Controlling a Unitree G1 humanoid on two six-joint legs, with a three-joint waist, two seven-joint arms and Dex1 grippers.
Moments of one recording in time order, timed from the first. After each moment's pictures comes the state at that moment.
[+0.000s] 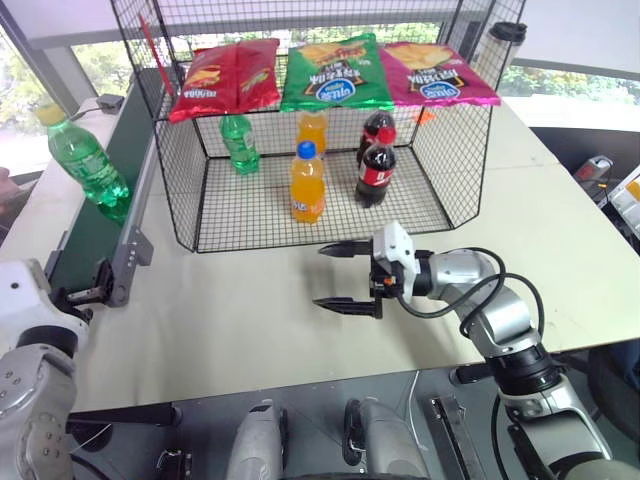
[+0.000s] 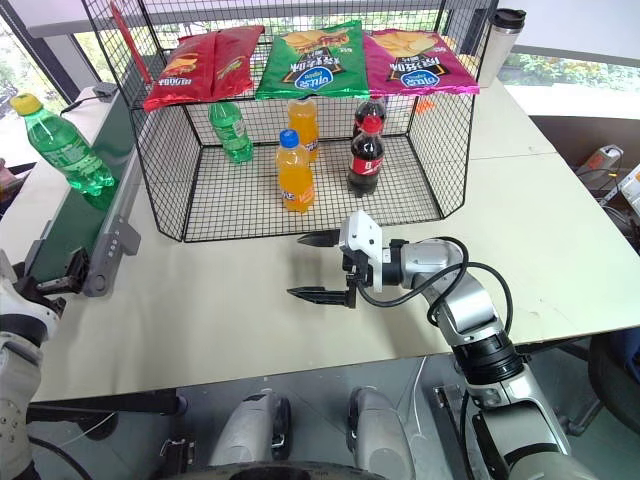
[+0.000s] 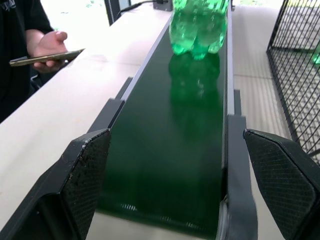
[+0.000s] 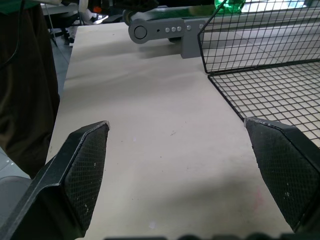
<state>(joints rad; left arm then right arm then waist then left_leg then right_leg) 0.12 0.34 0.72 -0.71 -0.49 0.84 -0.02 -0.45 -0.46 0.21 -0.13 0.37 0.33 1.11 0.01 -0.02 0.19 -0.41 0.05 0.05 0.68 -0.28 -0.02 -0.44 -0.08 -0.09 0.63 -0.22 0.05</state>
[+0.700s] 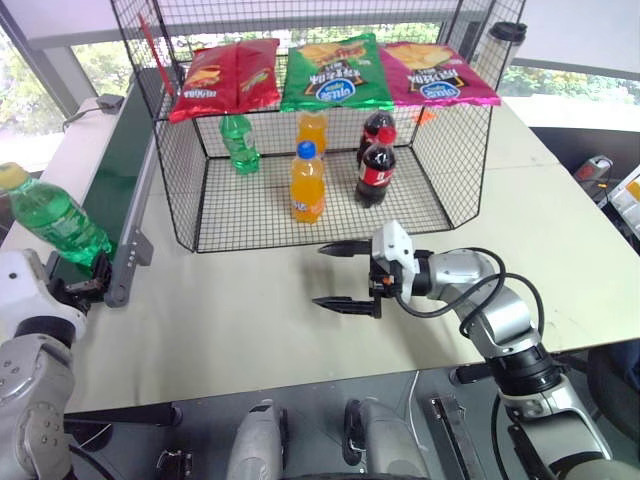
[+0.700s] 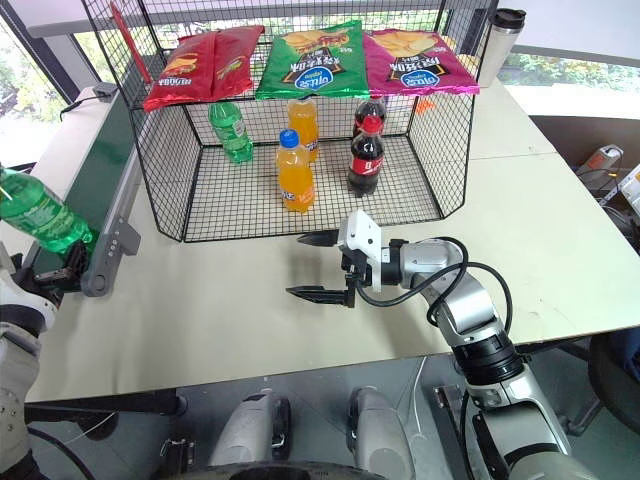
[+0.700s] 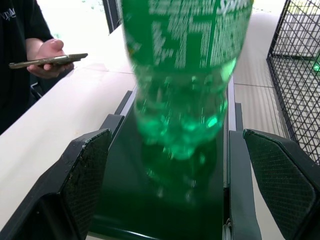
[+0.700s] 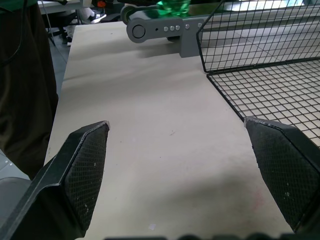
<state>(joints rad) 0.08 0.36 0.71 -0.68 -0.48 0.84 -0.01 -0.45 -0.46 0.21 -0.13 0.37 0.34 1.10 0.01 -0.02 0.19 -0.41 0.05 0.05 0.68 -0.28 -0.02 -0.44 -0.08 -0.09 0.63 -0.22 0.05</state>
